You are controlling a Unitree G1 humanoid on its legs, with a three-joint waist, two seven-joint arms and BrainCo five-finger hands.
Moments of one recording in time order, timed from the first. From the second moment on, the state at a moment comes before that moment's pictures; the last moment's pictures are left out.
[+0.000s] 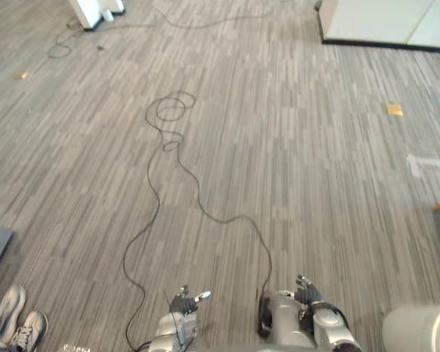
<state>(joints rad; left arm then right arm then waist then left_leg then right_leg) 0.02 -0.05 0.12 0.95 -0.09 -0.08 0.07 0.00 -0.06 -0.06 0.92 -0.05 -0.04 -0.05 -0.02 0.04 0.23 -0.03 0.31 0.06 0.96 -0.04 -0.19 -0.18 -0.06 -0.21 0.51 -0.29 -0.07</state>
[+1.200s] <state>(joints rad) 0.03 0.00 0.12 0.93 -0.02 -0.09 0.07 -0.02 -0.05 -0.10 0.98 -0.04 -0.02 -0.05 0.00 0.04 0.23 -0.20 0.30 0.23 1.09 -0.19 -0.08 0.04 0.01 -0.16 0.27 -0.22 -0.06</state>
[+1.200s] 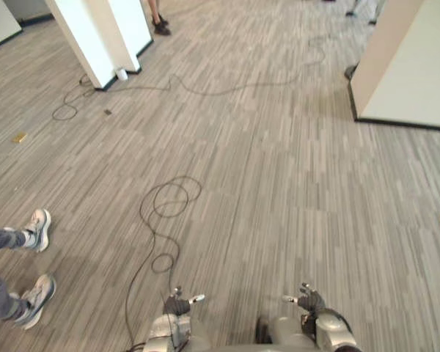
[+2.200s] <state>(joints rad) 0.05 -0.02 0.13 1.01 0.01 -0.08 0.07 -0.03 -0.08 -0.15 0.96 -0.04 -0.04 -0.04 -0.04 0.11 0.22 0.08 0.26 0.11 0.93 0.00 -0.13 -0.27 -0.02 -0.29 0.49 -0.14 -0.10</state>
